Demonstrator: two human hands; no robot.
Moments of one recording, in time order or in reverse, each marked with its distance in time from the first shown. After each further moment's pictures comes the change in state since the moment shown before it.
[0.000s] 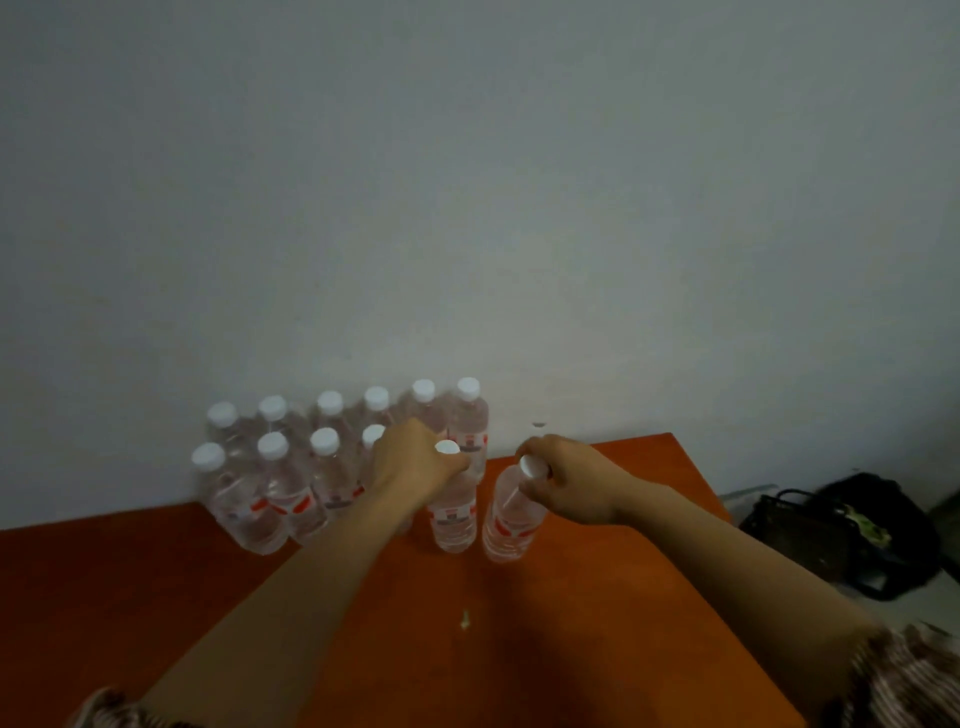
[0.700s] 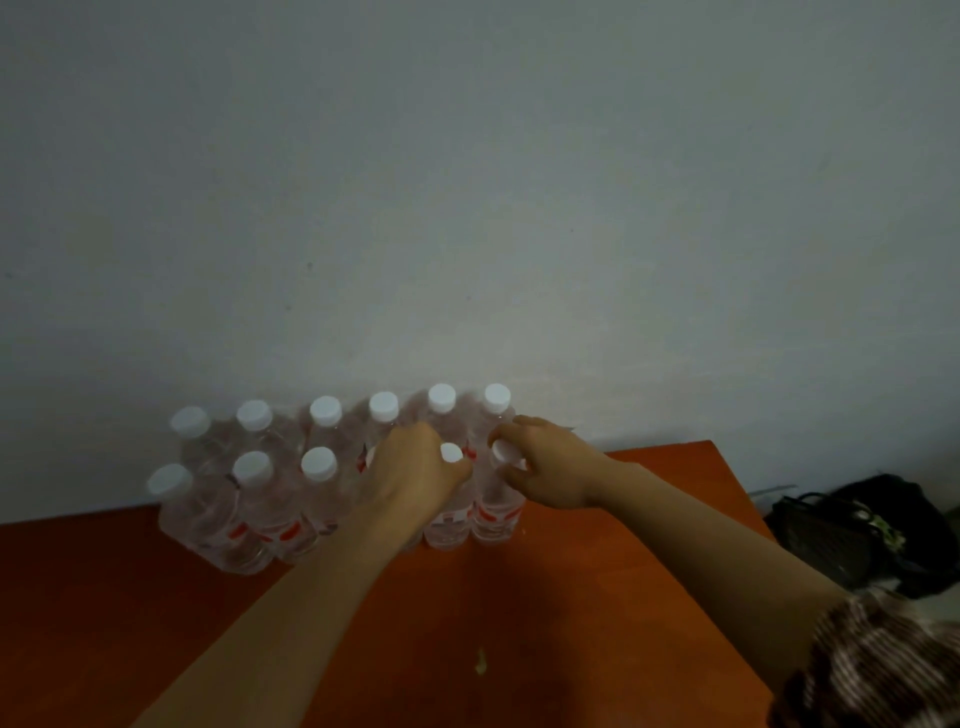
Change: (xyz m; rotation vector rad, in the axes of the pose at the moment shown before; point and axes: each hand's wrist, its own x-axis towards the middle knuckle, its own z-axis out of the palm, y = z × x) left_hand 0.085 -0.040 0.029 0.092 0.001 -0.018; right_hand 0.115 0.000 0.024 -0.100 -0.108 -0.092
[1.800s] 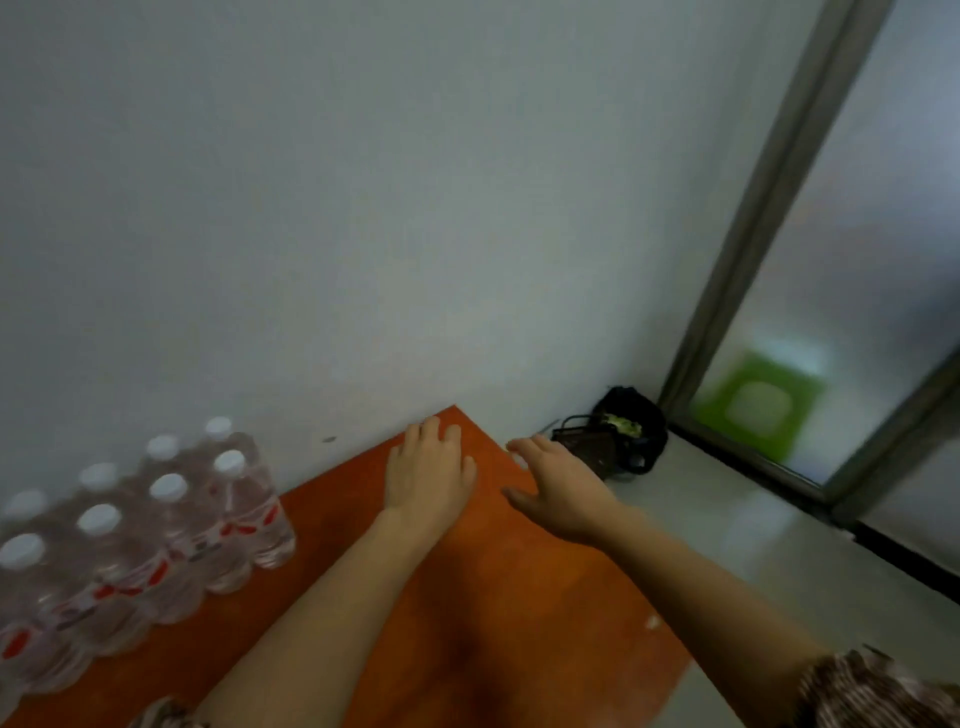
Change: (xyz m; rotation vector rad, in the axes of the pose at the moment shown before) left_hand -0.181 0.196 0.080 0.296 -0.030 0.744; right_hand -0.323 0.047 -0.007 0.040 0.408 0.611
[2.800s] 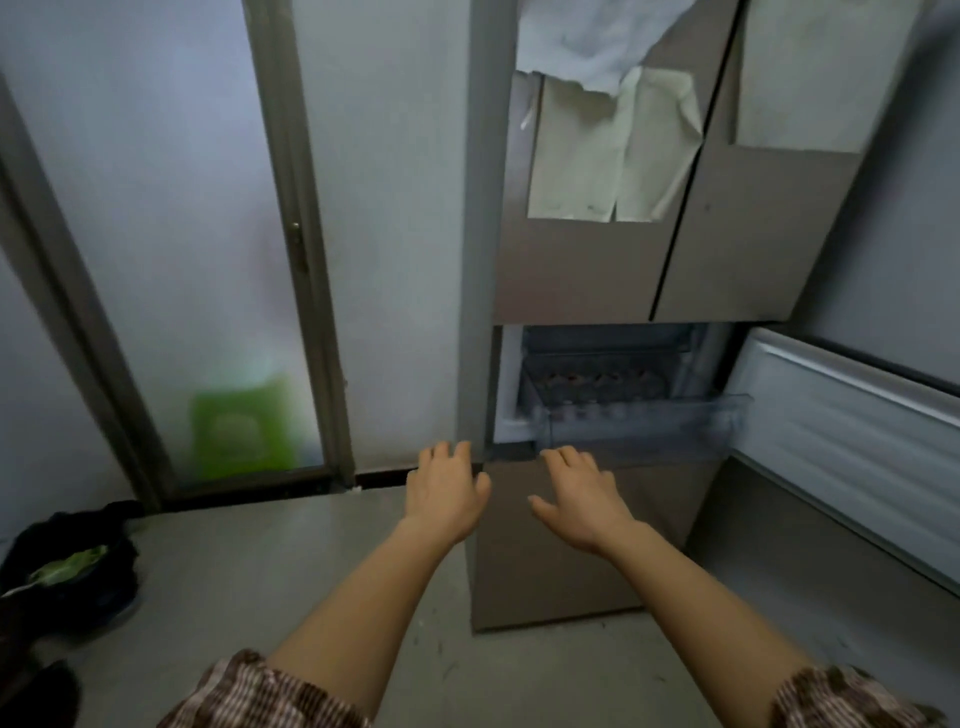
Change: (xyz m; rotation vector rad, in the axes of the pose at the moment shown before) left_hand -0.269 0.846 0.096 -0.309 -0.326 0.969; right_hand -0.692 0.490 -0.239 -0.214 0.340 1.201
